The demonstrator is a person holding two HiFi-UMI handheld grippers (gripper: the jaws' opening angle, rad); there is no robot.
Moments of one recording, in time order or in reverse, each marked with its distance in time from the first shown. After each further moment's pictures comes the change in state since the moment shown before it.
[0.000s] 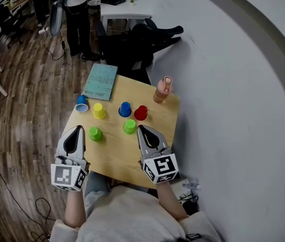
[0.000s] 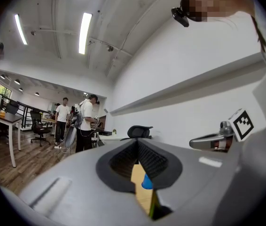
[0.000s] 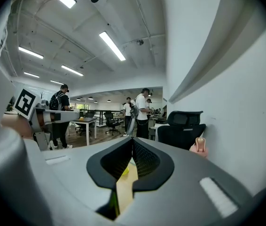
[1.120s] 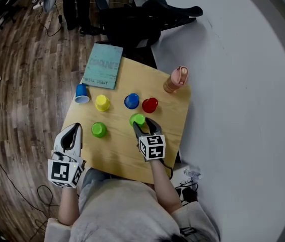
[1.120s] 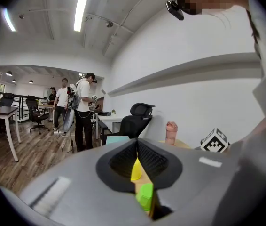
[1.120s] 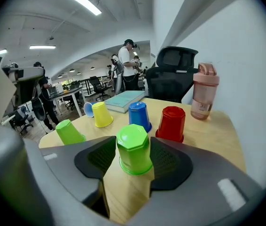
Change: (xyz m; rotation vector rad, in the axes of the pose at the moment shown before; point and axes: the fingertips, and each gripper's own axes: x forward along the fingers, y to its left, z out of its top) left arm 0.036 0.060 -0.086 -0.015 0.242 -0.055; right arm 0.089 -0.043 -0.213 0.160 0.532 -0.124
